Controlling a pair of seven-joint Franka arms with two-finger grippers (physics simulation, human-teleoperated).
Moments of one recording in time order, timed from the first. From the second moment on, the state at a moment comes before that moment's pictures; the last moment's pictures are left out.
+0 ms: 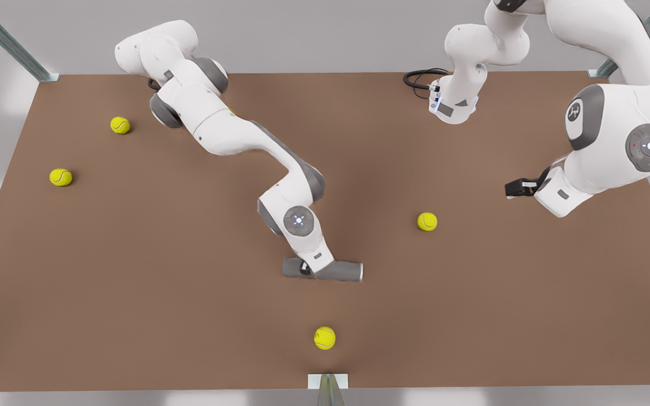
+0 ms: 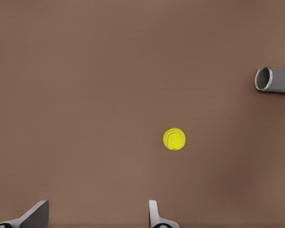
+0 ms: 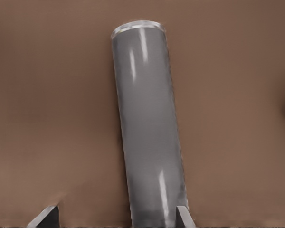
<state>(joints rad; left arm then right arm) -0.17 0.17 0.12 -1.47 -0.03 1.45 -0.05 0.44 0.95 0.26 -0.92 -0.17 1.86 -0.60</state>
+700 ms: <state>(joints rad) -0.22 0.92 -0.09 -1.49 -1.29 2.06 0.46 -0.22 0.18 0.26 -1.48 -0.13 1.61 -0.09</state>
